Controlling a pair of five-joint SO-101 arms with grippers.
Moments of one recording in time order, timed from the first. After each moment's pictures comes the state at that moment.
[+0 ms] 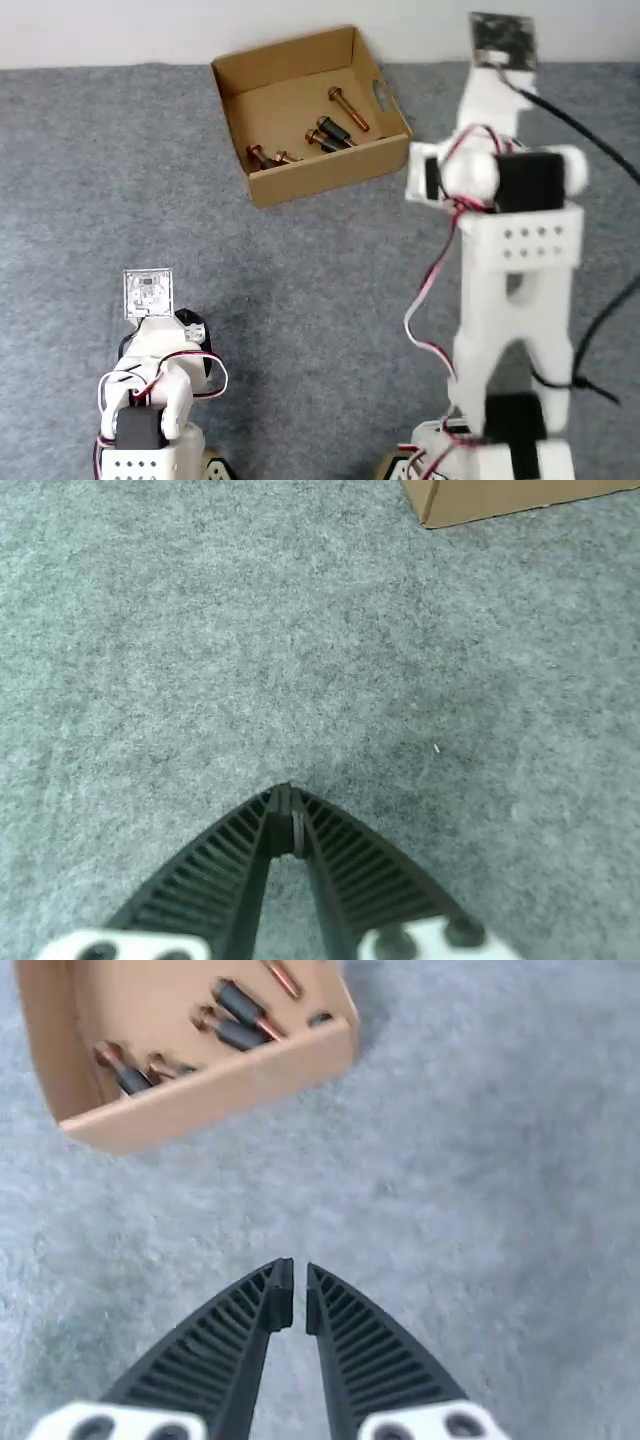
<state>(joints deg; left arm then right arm) -4.7 -103.4 96.7 65.8 11.1 -7.4 -12.5 -23.4 100.4 -9.9</state>
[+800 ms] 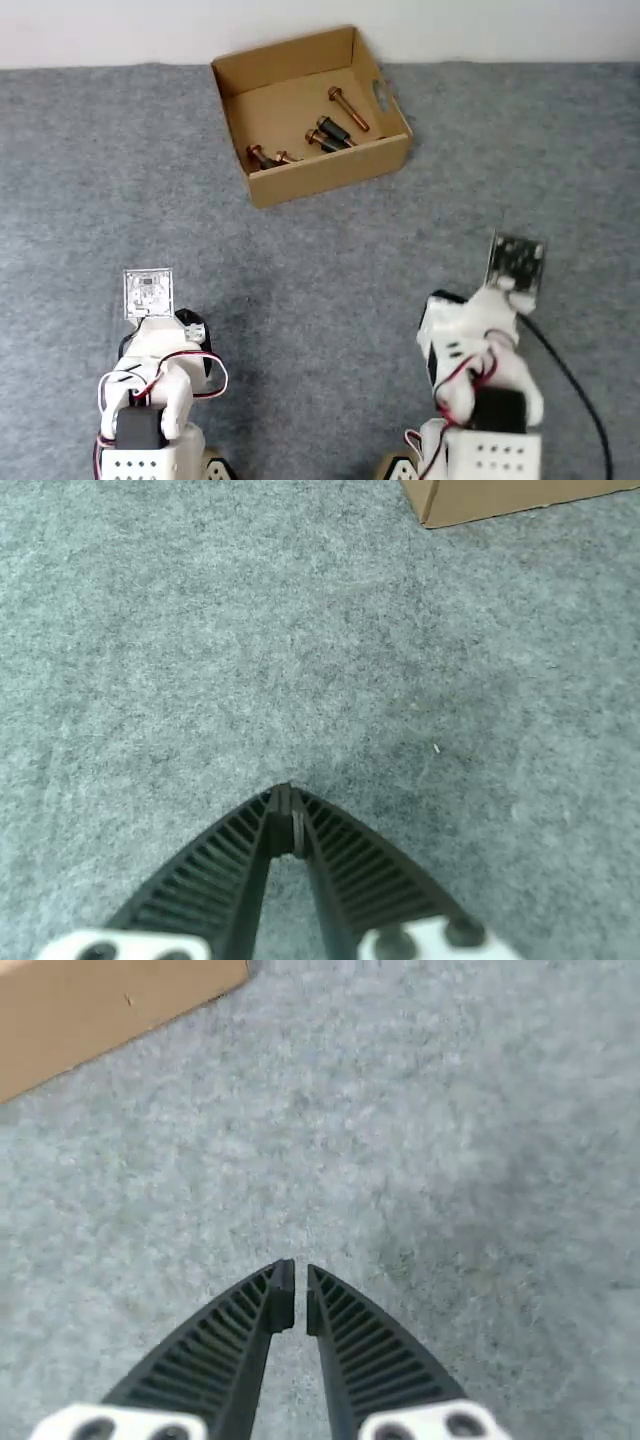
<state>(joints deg) -4.7 -103.4 96.7 65.8 11.1 0.7 -89.0 78.6 62.6 -9.9</state>
